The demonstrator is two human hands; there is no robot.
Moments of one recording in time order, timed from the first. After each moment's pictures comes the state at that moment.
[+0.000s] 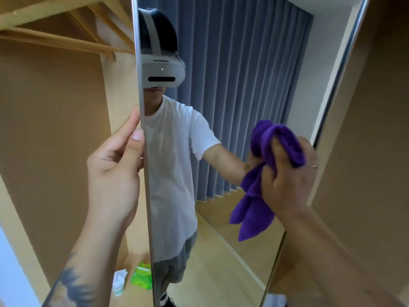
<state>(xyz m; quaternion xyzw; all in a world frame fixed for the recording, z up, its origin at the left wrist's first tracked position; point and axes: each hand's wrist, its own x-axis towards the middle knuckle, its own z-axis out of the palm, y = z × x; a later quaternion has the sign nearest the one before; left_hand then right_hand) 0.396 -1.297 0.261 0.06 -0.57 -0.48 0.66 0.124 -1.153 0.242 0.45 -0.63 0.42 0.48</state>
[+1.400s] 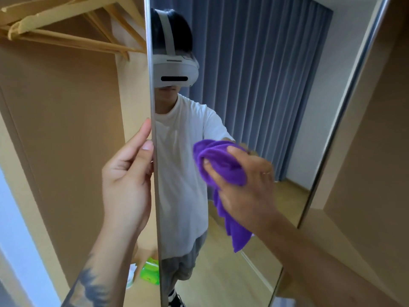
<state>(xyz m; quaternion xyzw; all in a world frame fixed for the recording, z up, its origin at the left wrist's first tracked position) 0.394 -1.279 0.246 0.05 -0.51 -0.53 0.67 0.195 -1.189 0.226 0.58 -0.60 0.34 0.43</state>
